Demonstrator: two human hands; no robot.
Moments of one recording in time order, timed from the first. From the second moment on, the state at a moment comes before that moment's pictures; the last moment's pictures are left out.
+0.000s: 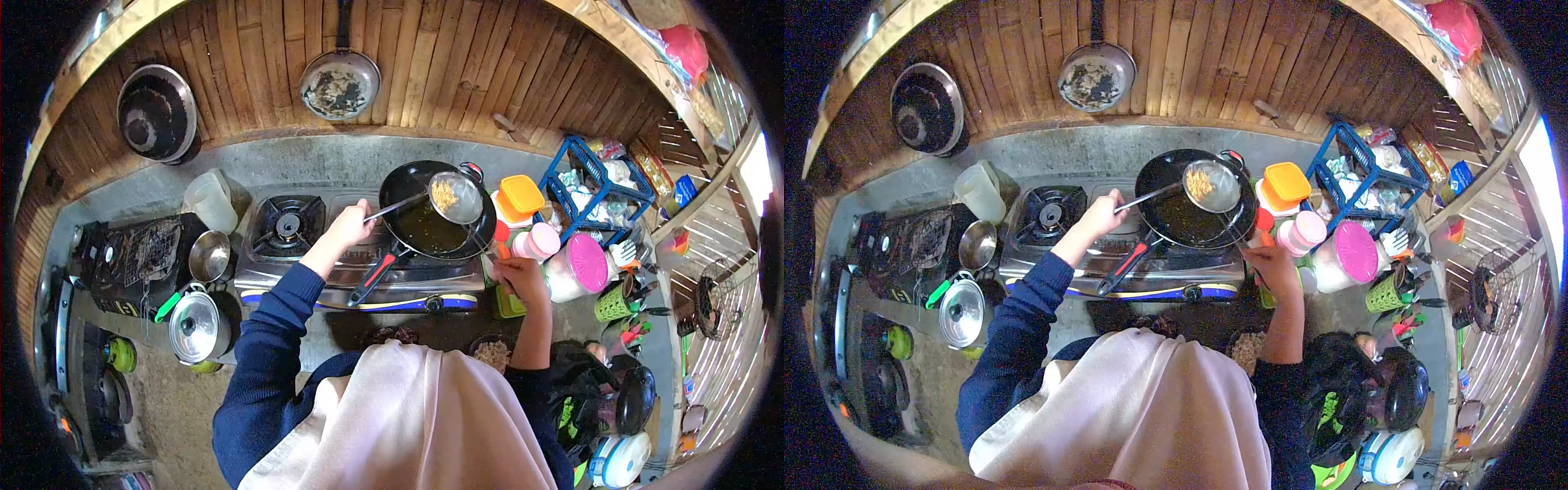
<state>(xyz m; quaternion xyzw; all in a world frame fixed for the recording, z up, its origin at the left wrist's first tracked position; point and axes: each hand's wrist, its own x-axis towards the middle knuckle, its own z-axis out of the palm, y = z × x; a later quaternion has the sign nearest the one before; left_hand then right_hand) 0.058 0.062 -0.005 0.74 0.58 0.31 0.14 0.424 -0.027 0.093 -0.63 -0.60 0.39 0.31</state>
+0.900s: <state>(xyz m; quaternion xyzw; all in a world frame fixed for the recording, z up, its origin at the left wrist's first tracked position) 0.060 0.062 -0.015 0.68 0.62 0.31 0.22 0.425 -0.022 0.106 -0.55 -0.61 0.38 0.42</state>
